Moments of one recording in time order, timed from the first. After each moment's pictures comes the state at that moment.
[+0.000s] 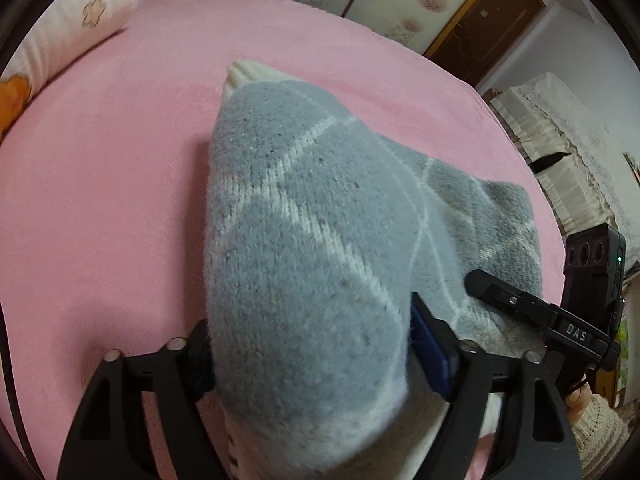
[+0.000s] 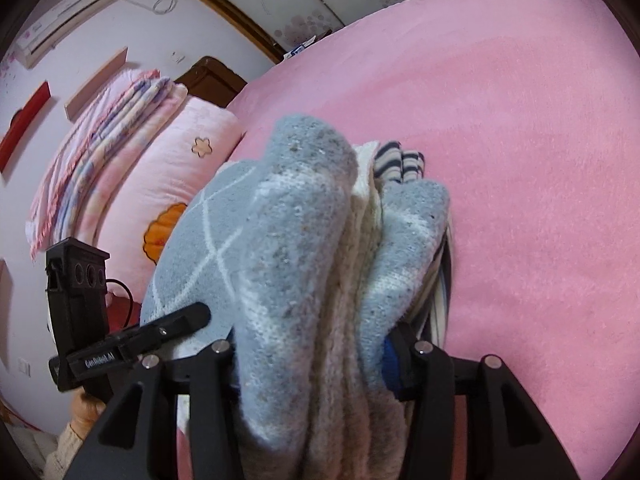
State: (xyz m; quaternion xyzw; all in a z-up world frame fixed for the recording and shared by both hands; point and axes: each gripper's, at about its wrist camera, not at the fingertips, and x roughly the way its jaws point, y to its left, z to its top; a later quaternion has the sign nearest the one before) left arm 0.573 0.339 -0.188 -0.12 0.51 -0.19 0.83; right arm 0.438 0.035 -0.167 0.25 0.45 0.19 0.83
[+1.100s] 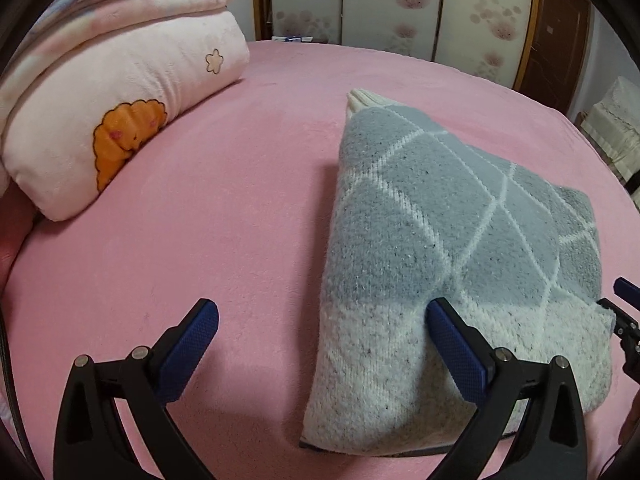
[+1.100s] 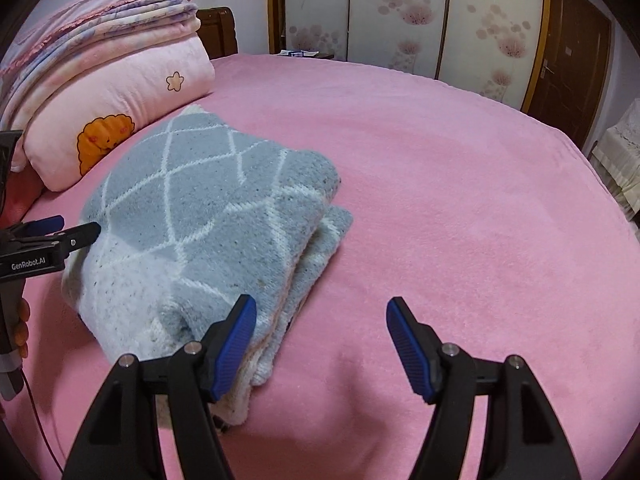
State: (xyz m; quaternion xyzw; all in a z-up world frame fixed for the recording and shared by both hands) left arm 0.468 0.344 -0.175 -0.02 0.42 0.03 0.90; right arm 0.377 0.053 -0.129 -0.05 0.42 0.07 0.90
